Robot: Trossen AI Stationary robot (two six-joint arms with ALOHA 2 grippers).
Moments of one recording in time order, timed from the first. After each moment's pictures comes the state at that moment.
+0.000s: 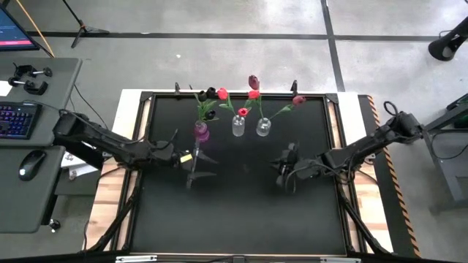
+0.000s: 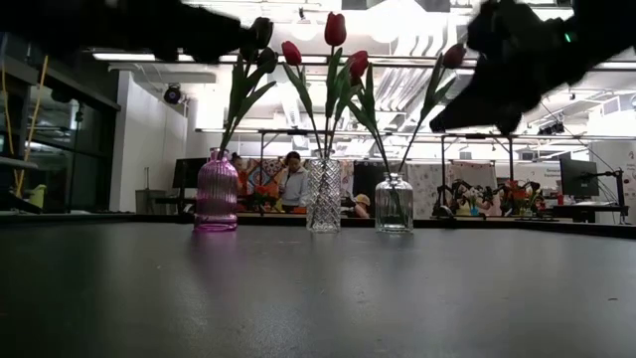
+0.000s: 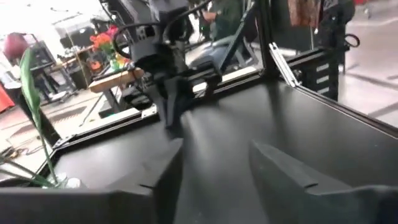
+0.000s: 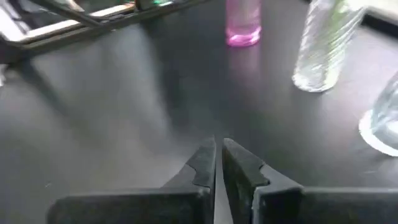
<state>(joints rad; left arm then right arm) -0.18 1.18 0.40 0.69 -0.03 0.30 0.35 1.22 0.48 0.19 0.55 0.49</state>
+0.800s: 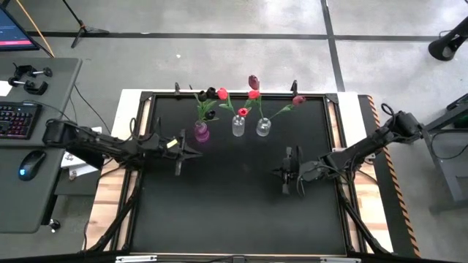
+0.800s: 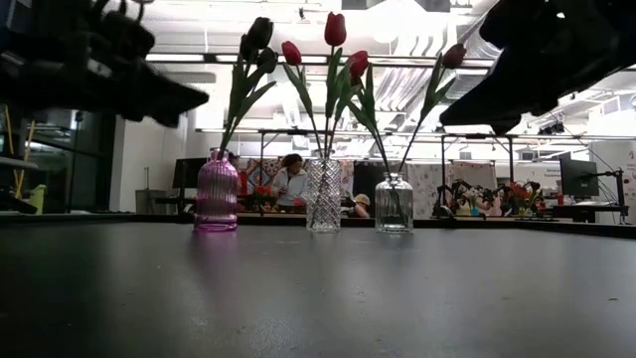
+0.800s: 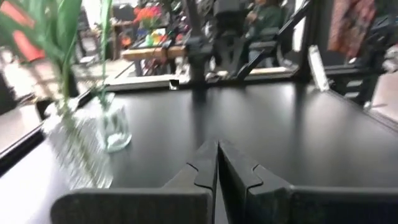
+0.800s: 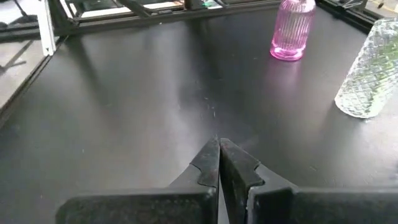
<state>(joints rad) 0.02 0.98 0.06 0.86 0.05 0.08 0.41 1.22 0.41 0.35 0.46 0.30</state>
